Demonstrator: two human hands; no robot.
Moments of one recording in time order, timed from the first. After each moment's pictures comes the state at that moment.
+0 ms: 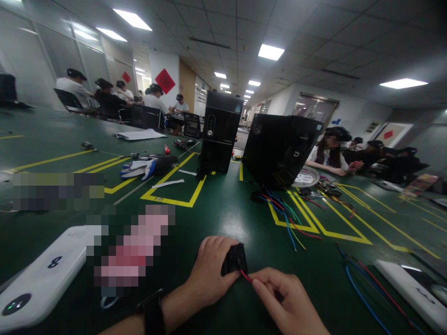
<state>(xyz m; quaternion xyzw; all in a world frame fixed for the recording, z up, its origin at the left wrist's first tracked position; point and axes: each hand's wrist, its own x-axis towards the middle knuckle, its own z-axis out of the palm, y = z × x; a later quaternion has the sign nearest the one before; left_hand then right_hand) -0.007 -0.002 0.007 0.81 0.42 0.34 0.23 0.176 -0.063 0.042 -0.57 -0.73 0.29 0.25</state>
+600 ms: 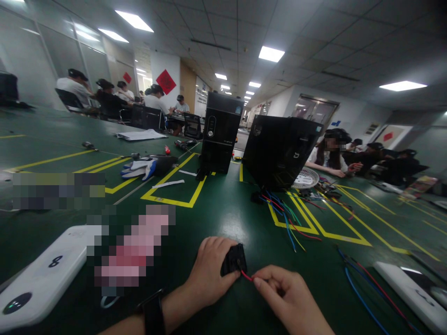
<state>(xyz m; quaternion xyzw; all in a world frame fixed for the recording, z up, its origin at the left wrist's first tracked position) -0.007 -0.002 0.008 0.81 0.42 0.34 0.23 0.176 -0.059 0.045 -0.61 -0.67 0.33 0.26</state>
